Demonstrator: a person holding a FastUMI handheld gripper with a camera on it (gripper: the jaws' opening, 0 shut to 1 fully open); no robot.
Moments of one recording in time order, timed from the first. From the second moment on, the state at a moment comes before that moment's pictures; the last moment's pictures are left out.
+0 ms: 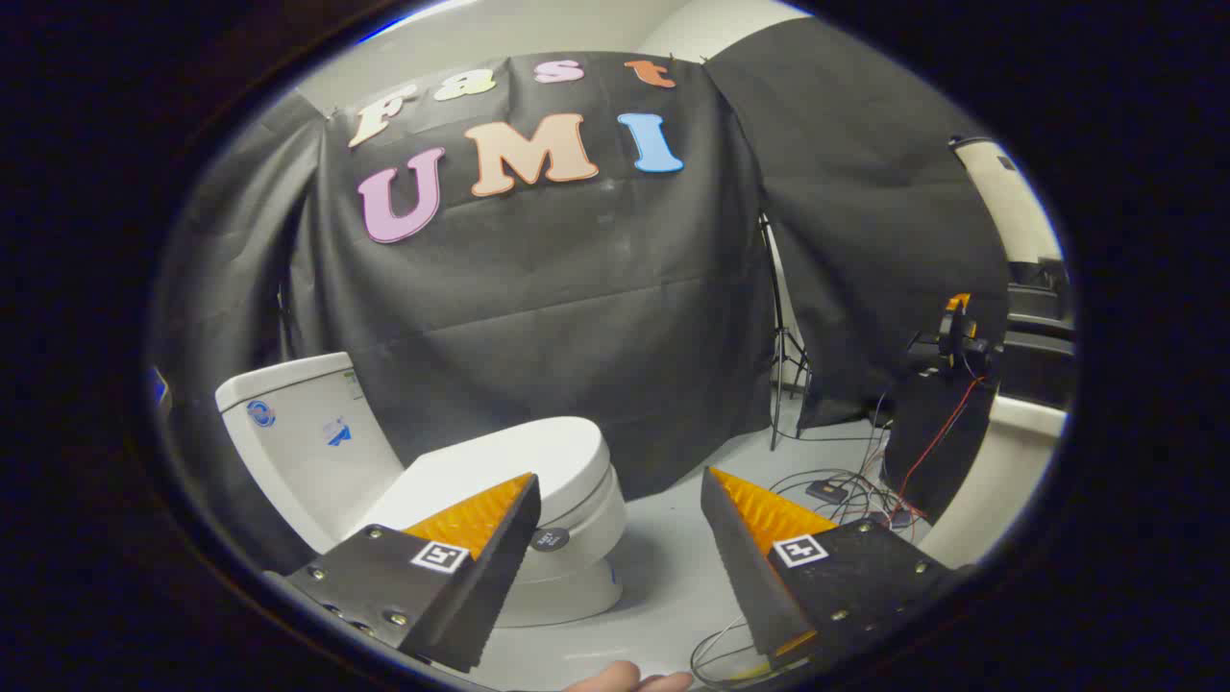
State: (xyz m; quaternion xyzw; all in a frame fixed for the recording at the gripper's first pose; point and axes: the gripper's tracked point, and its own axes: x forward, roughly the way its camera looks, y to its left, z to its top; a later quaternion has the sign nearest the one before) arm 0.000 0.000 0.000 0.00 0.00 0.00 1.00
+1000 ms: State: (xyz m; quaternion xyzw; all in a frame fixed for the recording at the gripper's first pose) arm 0.001 0.007 0.007 0.03 -0.02 0.01 1.00
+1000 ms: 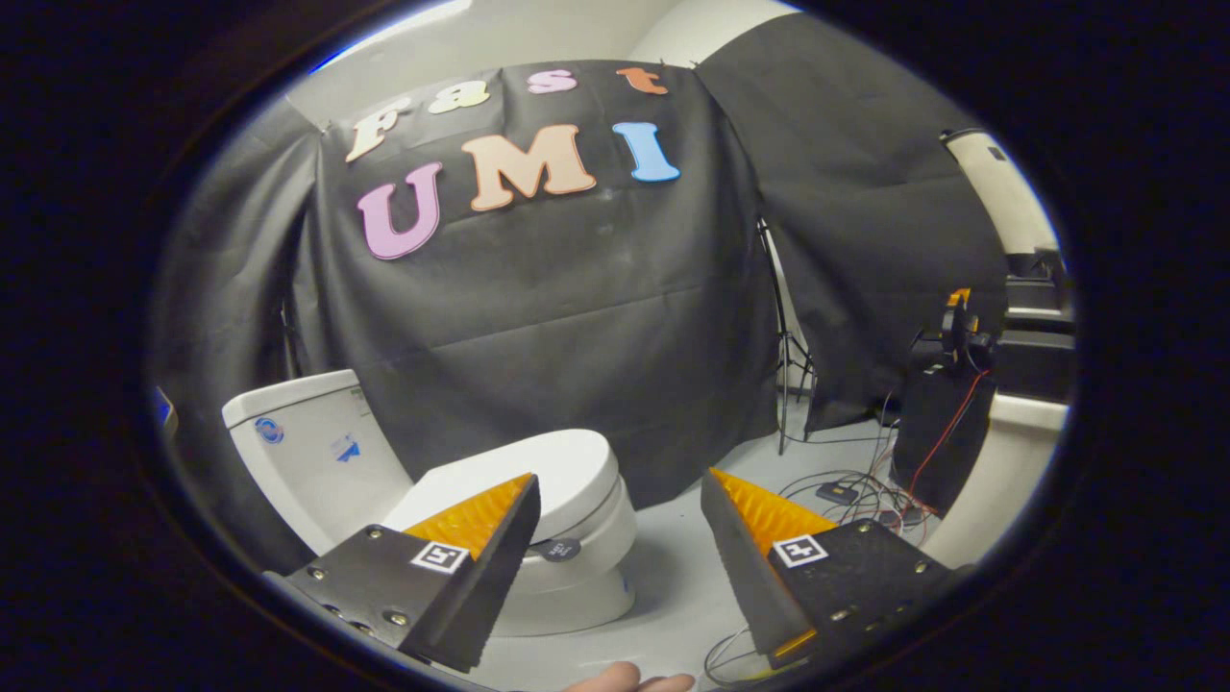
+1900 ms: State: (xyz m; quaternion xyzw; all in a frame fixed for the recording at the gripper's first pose) arm 0.107 0.063 -0.151 0.30 0.13 0.01 0.94
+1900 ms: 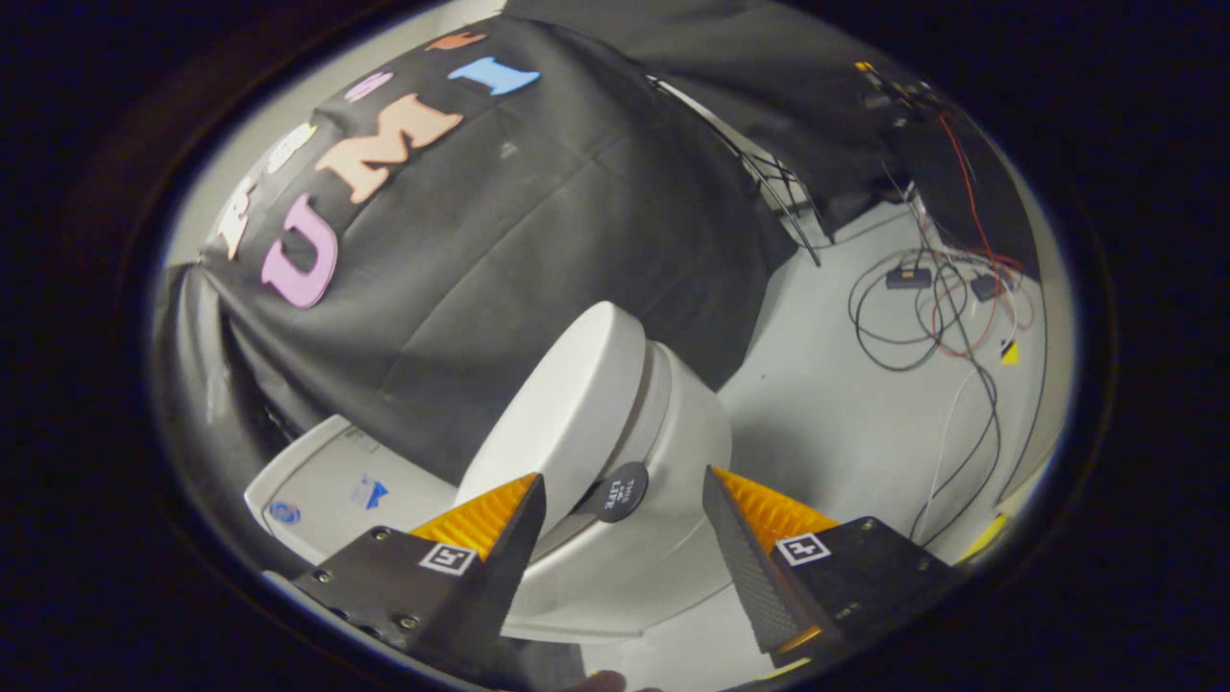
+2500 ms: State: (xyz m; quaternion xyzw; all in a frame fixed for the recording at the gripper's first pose) arm 0.135 0.076 -0.171 0.48 0.15 0.00 0.87
